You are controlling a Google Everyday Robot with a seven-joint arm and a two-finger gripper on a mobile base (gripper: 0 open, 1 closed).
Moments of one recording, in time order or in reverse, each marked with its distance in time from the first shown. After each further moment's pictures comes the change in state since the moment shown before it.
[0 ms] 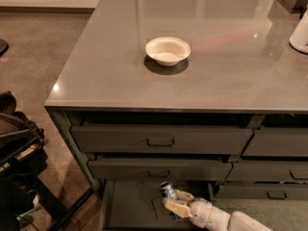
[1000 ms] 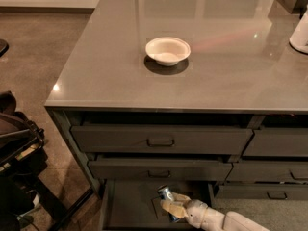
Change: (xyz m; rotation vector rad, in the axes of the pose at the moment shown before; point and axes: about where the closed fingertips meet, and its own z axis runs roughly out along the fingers) arm 0.044 -0.032 0.012 0.063 0.078 0.072
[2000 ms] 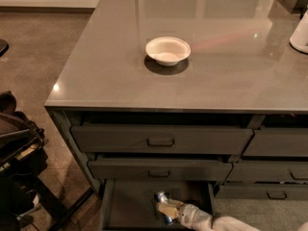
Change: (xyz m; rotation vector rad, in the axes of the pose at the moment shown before) arm 0.083 -0.069 0.034 0.112 0.104 0.178
